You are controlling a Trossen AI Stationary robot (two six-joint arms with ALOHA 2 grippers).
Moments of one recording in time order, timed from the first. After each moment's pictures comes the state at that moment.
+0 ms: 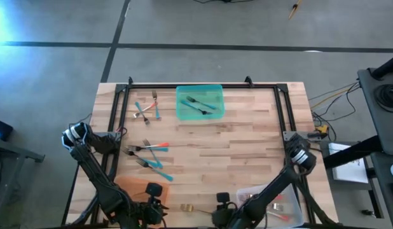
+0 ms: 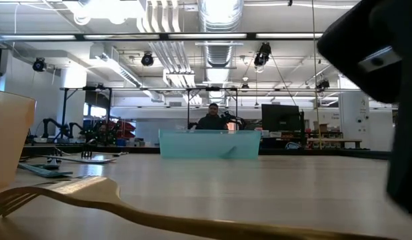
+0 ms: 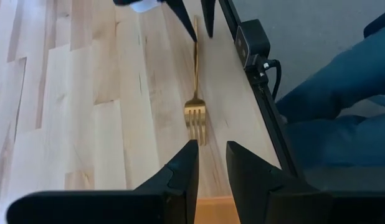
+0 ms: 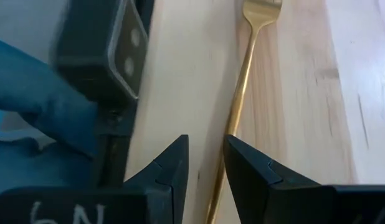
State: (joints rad) left arm -0.96 1.74 1.37 -0.65 -0.56 -0.55; right arm 0.79 2.17 1.49 -0.31 0.41 0.58
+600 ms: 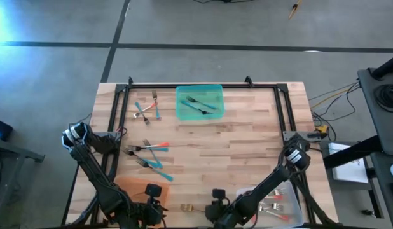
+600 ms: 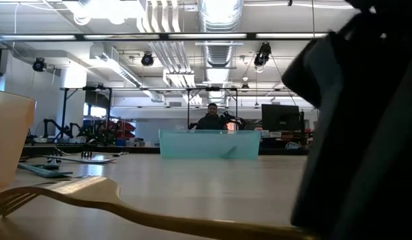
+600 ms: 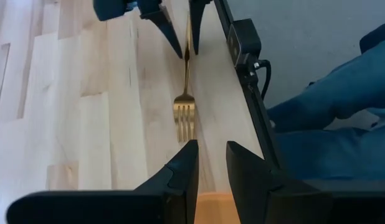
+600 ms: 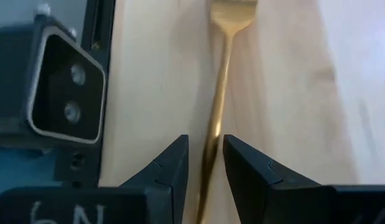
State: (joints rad) left arm -0.96 1.74 1.37 -0.64 -0.53 -0.61; right arm 0.72 2.22 1.55 -0.34 0.34 0.66
